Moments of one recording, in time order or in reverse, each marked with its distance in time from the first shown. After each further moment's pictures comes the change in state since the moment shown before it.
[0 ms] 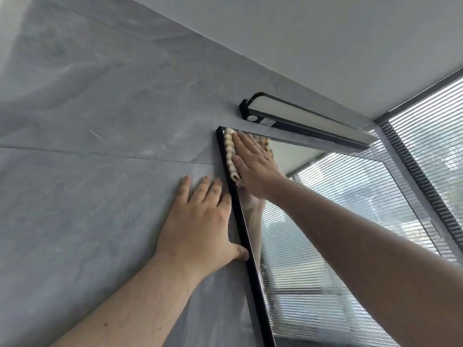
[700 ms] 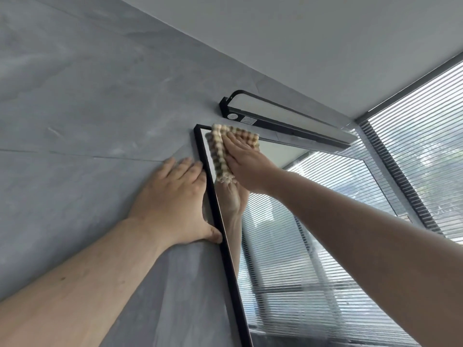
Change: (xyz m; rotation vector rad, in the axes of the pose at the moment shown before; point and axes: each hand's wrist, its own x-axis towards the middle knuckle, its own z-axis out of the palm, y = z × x) left_hand 0.041 -0.018 -0.009 0.042 -0.087 0.048; right_hand 0.000 0.021 -0.021 -0.045 -0.123 0.023
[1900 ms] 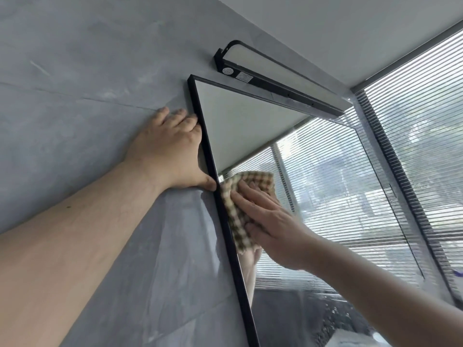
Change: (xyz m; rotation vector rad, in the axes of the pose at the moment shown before) left_hand -0.004 0.004 -0.002 -0.009 -0.035 0.003; right_hand -0.192 -0.007 0.052 0.098 -0.173 -0.061
